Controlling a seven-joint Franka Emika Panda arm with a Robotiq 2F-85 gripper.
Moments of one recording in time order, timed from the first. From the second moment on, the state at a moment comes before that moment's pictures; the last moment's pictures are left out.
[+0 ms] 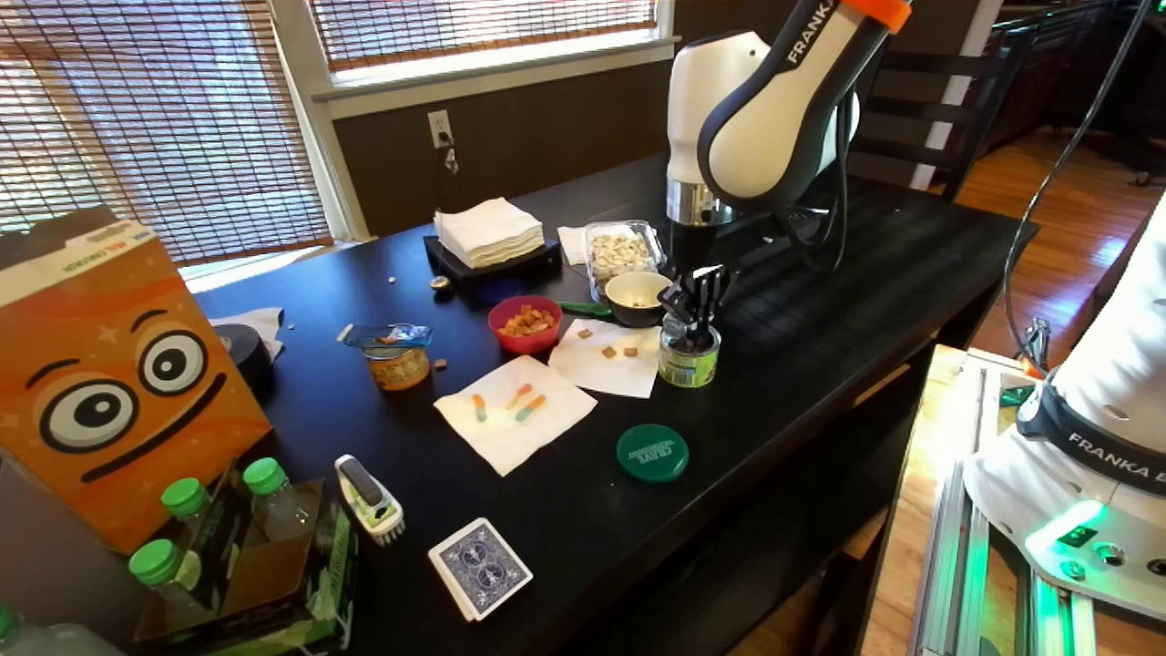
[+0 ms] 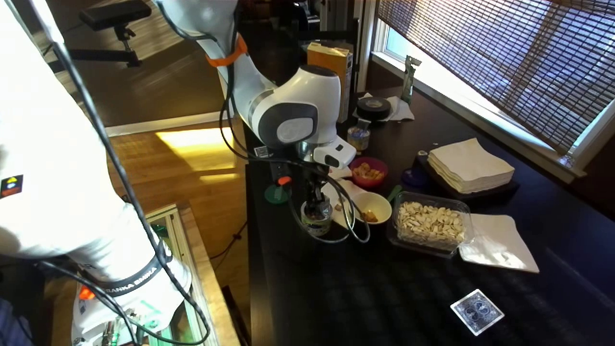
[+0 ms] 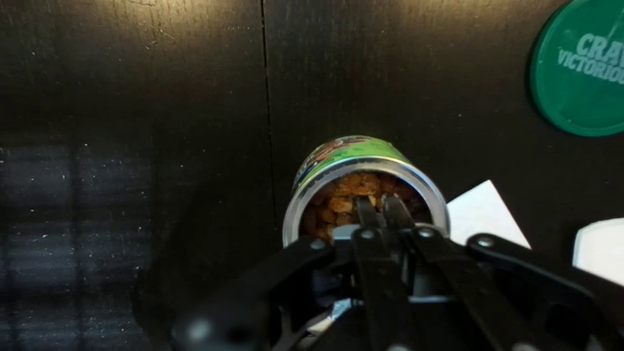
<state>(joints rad) 0.02 0.05 -0.06 -2.68 -0.03 2.68 0.30</state>
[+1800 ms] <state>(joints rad) -0.08 0.10 -0.07 -2.39 -0.13 2.61 0.16</state>
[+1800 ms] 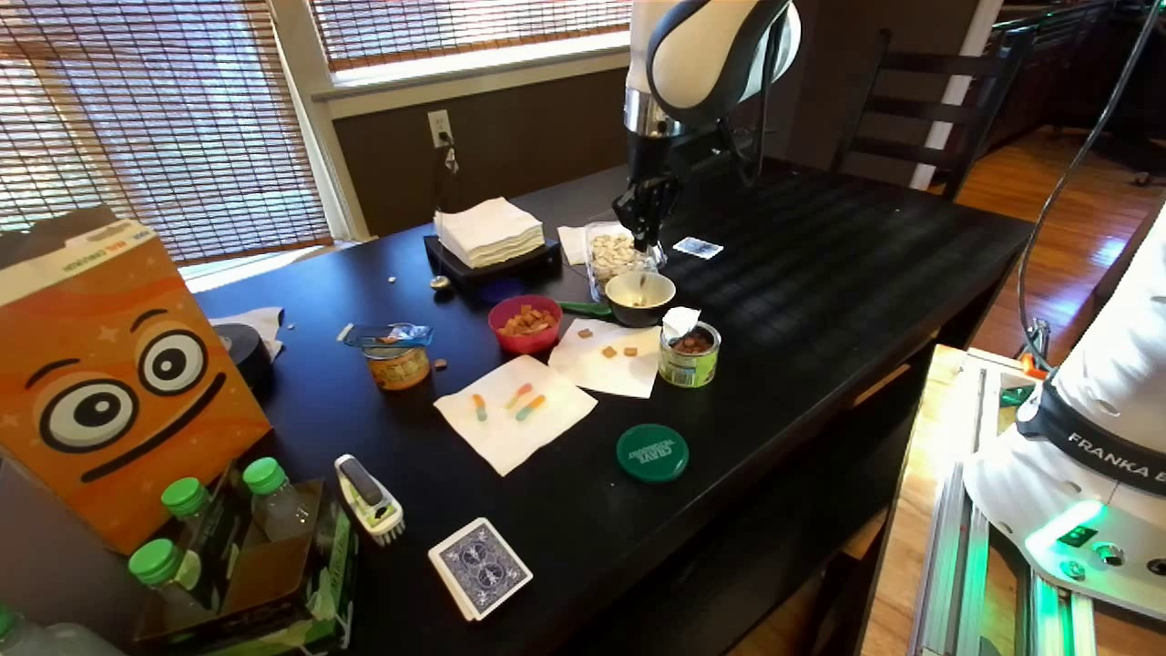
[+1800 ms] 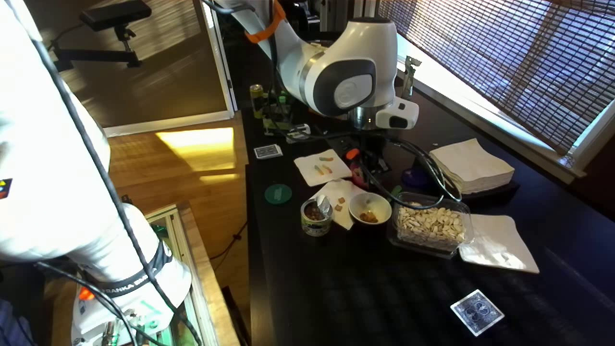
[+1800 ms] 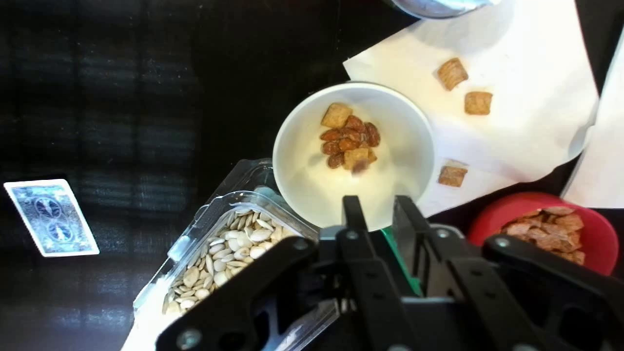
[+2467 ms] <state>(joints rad) -0.07 0.03 -0.07 -2.39 -0.10 2.53 0.14</state>
